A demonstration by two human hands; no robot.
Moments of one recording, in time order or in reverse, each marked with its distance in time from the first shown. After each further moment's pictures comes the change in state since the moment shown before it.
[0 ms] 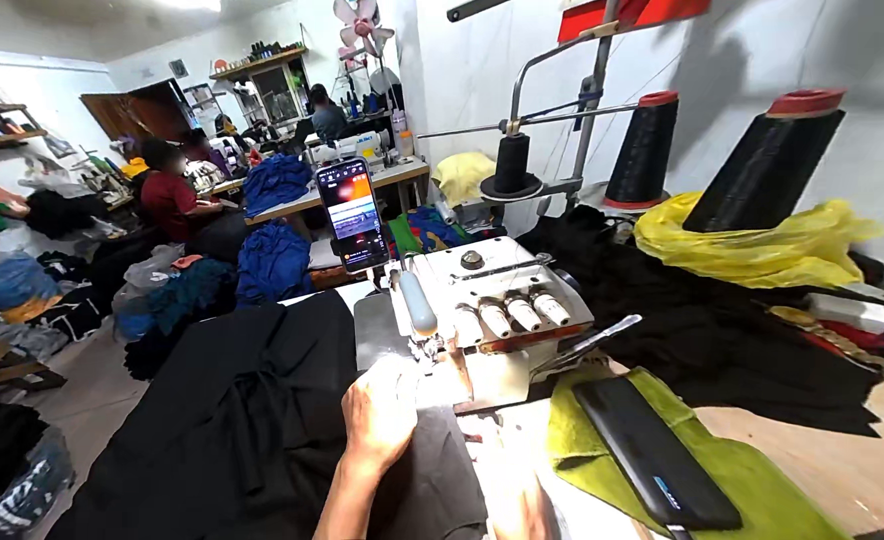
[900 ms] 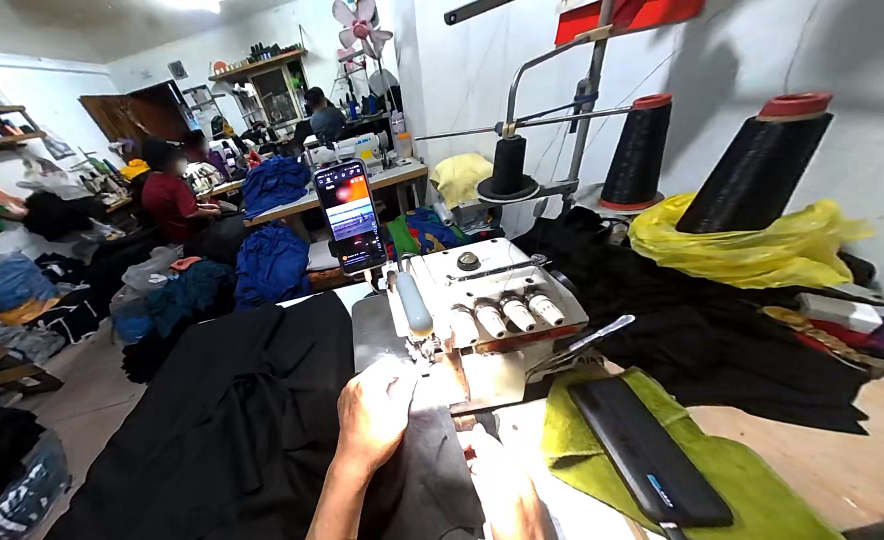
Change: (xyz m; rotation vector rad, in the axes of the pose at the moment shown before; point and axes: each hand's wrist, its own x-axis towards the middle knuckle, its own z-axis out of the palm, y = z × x) left_hand 0.001 -0.008 -0.005 -0.127 -0.046 0.015; right_hand -0.004 0.002 -0.003 0.068 -0.067 -0.037
